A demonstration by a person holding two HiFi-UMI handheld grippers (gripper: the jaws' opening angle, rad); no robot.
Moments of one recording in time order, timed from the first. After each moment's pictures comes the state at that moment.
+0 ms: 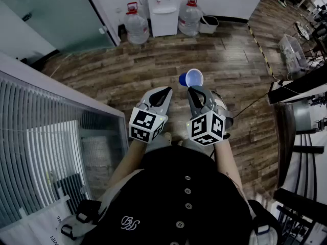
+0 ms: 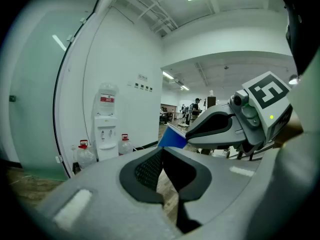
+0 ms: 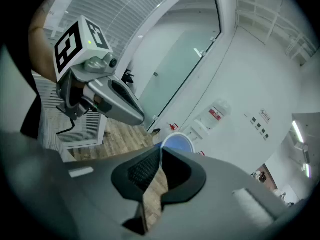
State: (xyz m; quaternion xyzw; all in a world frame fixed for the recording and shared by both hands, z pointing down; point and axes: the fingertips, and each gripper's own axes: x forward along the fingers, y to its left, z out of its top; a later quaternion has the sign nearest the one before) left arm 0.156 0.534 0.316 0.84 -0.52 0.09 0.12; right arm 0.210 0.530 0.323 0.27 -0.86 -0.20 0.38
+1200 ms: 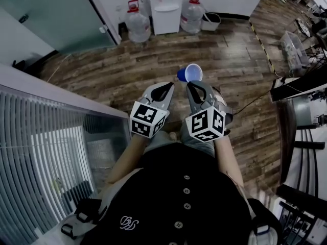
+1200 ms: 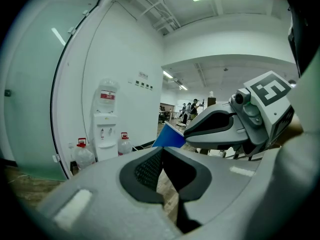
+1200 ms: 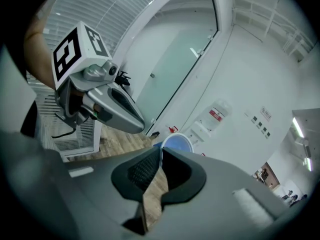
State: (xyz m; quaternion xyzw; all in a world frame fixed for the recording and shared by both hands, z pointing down) left arm 0.108 0.502 0.325 0.85 -0.50 0.08 0.14; right arm 0.153 0.502 0.323 0.29 -0.87 -0.19 0.37
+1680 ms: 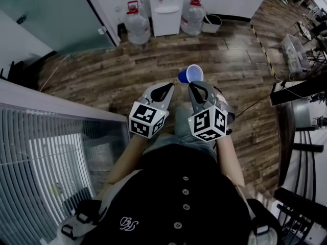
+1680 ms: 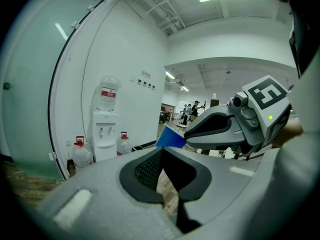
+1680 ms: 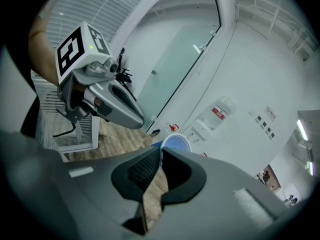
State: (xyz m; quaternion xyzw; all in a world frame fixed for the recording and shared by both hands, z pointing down) left arm 0.103 0.461 0.331 0.85 -0.50 0.07 0.15; right arm 0.153 0.459 0.332 0.27 -0.86 -0.19 0.38
